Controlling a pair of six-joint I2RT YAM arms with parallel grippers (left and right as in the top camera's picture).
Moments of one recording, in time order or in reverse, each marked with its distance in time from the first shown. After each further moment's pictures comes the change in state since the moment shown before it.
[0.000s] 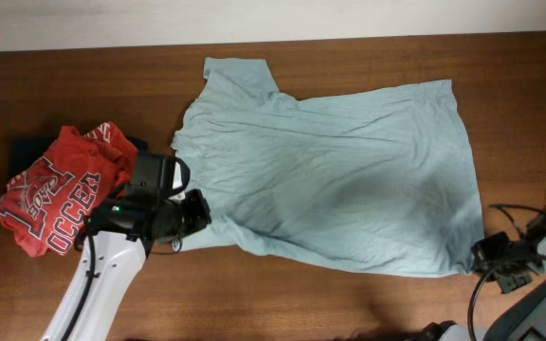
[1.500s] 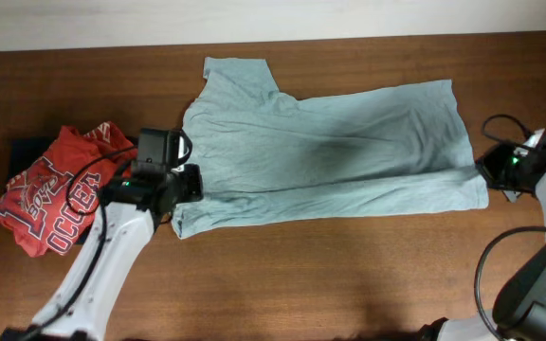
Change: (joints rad) left arm 0.000 0.163 0.067 0.204 -0.288 0.301; right arm 0.250 0.168 0.369 0.270 -0.204 0.001
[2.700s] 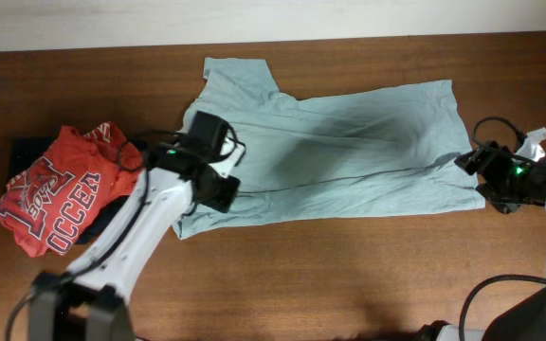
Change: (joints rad) left arm -0.185 0.200 0.223 -0.288 0.059 0.340; right arm 0.000 -0.193 0.031 -0.325 -0.162 -0.145
